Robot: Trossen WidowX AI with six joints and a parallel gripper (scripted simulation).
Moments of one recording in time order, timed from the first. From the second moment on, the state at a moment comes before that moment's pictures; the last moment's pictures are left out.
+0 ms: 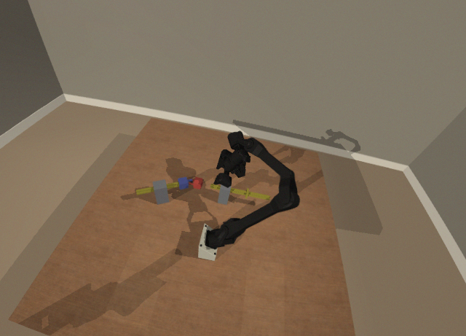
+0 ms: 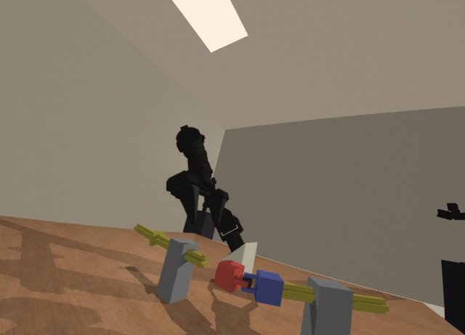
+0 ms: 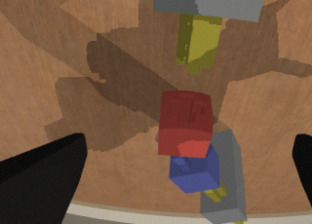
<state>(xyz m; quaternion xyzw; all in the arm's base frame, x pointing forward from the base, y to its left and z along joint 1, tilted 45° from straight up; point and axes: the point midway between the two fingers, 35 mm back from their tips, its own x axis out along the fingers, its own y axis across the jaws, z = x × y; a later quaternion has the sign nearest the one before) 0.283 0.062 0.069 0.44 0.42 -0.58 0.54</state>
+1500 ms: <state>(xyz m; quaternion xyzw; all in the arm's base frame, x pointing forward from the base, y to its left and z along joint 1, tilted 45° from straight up) 0.253 -0.128 0.222 0.23 0.47 -0.57 0.64</state>
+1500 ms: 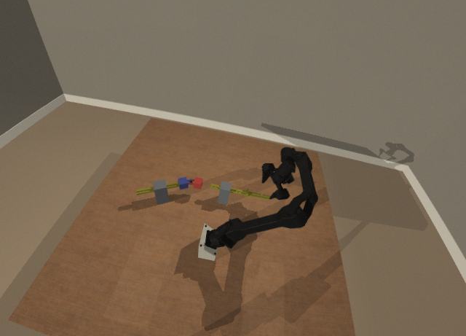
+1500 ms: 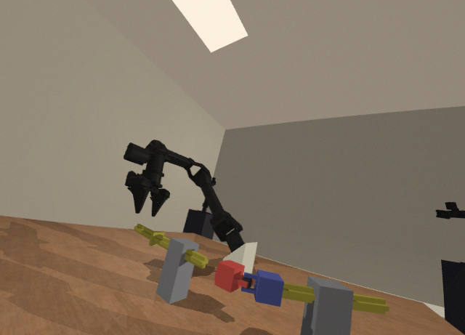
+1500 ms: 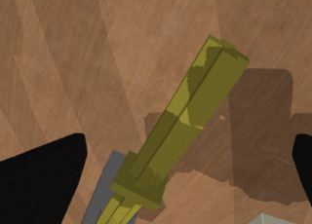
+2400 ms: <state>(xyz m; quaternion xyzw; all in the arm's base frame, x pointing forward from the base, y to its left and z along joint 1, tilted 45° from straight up) 0.249 -0.162 0.176 0.29 0.26 -0.72 0.58</state>
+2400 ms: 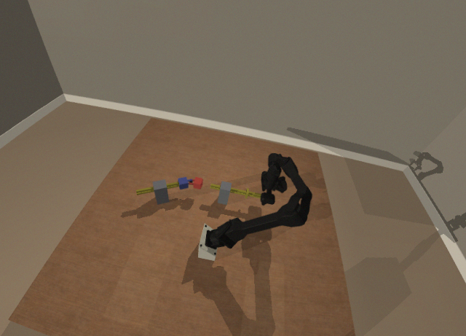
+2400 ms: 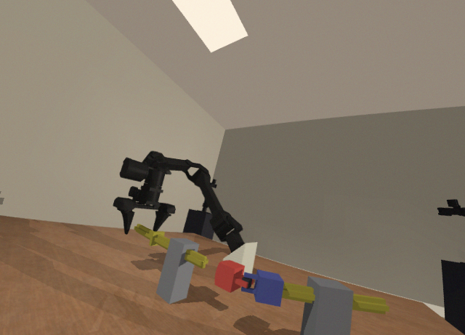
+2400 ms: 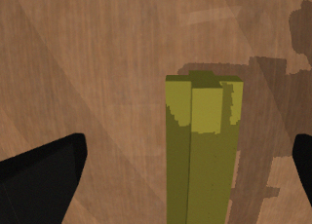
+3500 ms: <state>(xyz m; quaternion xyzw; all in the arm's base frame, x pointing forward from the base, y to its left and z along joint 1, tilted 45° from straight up) 0.244 -0.177 0.159 0.29 0.26 -0.72 0.58</state>
